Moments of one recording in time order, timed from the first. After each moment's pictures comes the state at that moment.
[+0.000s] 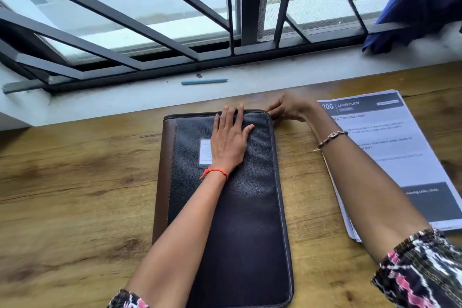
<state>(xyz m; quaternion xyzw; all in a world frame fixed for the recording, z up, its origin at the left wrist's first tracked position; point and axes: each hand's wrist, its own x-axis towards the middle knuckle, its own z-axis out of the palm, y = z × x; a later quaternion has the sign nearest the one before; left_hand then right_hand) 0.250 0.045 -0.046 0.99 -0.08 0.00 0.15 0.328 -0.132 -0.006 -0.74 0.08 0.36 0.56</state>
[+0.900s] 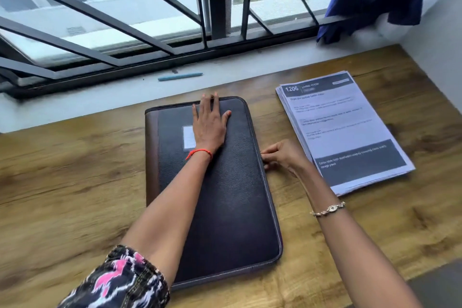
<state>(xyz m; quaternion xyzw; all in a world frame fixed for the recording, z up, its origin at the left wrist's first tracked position) 0.244 0.046 -0.036 0.99 -0.07 -0.03 0.15 0.152 -0.127 -0.027 -0.71 0.24 0.25 0.61</state>
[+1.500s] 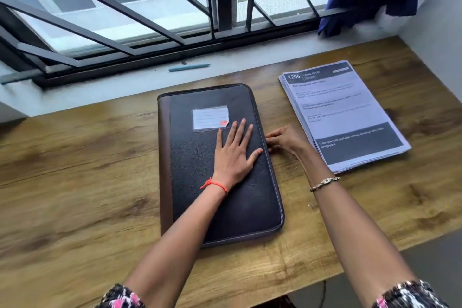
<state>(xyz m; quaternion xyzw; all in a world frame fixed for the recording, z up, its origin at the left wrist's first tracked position) 0.118 0.046 -0.046 0.97 -0.21 -0.04 0.08 0.136 -0.117 -0.020 -0.72 0.23 0.23 0.61</state>
